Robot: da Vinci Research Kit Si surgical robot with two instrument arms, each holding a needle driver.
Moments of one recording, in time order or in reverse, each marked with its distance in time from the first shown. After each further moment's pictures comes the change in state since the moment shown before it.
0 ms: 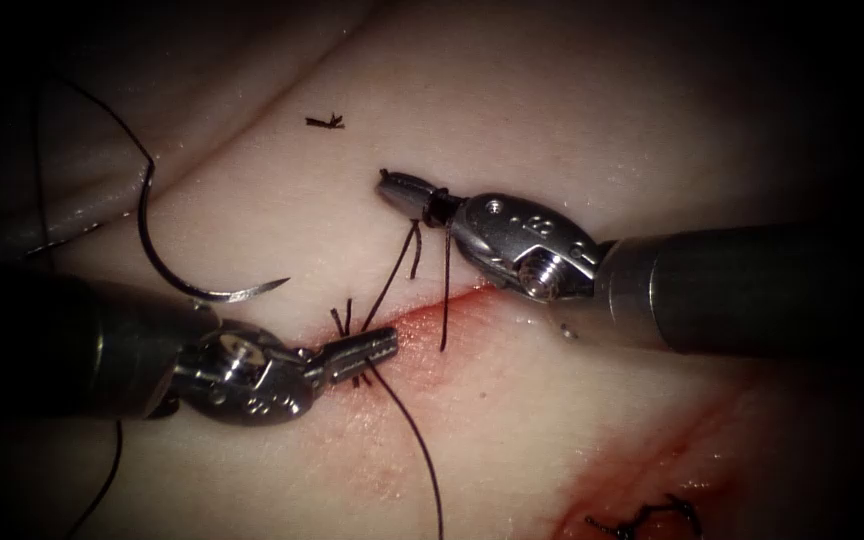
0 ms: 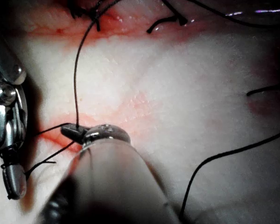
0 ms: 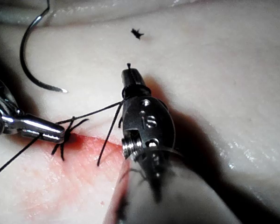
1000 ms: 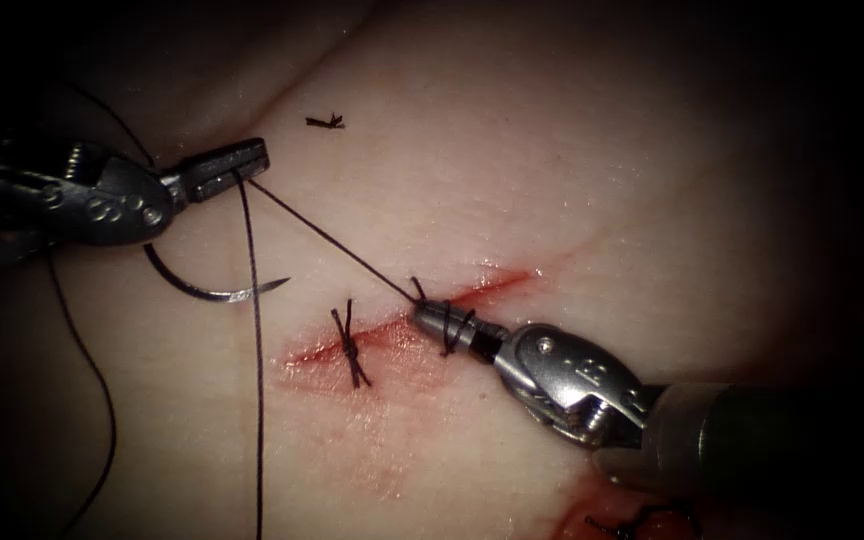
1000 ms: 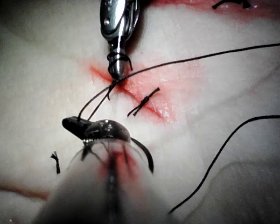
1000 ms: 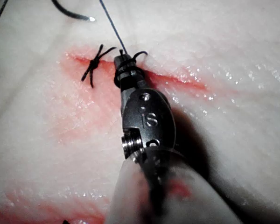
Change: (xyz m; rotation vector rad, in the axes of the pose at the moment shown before) right arm -0.006 -0.006 -0.007 0.061 0.042 0.177; left arm -0.006 -0.014 -0.008 0.047 -0.117 -0.276
